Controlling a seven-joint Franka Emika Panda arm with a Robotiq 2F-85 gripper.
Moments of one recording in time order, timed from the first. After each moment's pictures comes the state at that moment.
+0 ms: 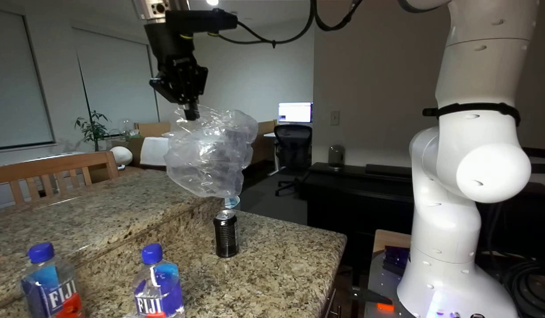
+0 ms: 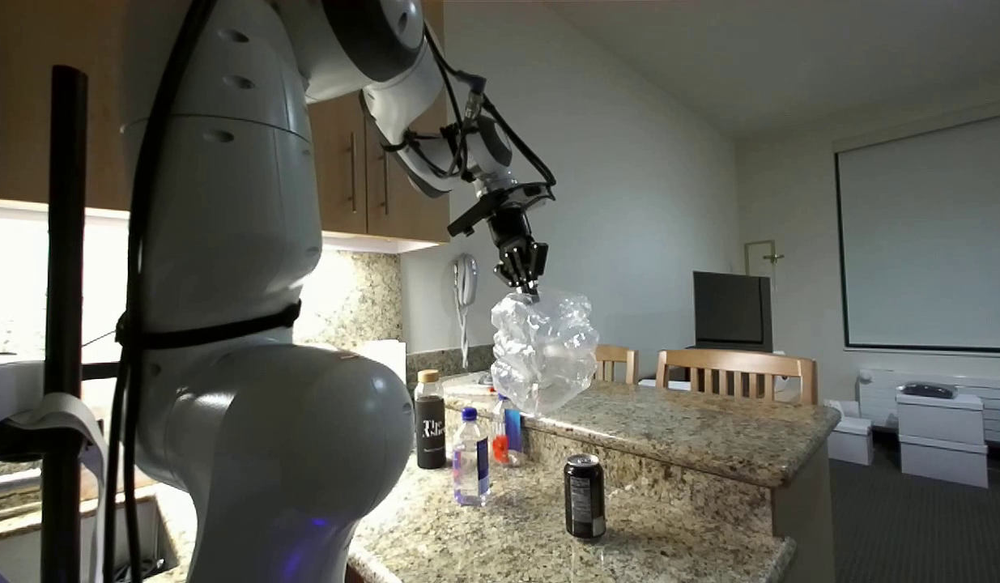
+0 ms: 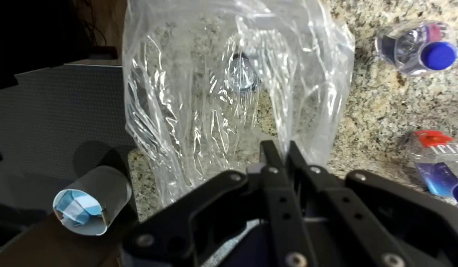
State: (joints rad) arm 0.24 -0.09 0.22 -1.77 -0.28 1.62 0.53
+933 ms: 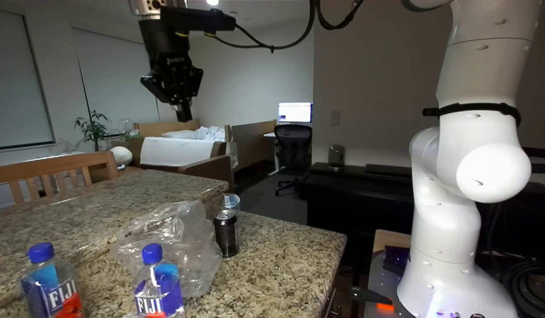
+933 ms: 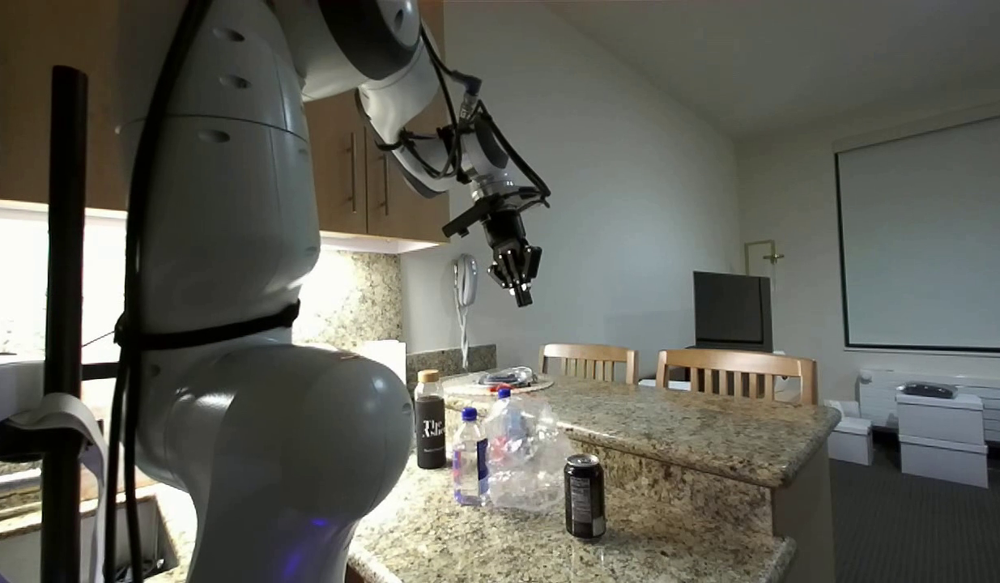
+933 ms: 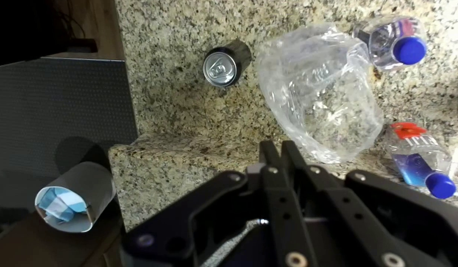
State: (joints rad) arm 0.24 -0.10 0.23 -1.79 -0.25 1.67 0.54
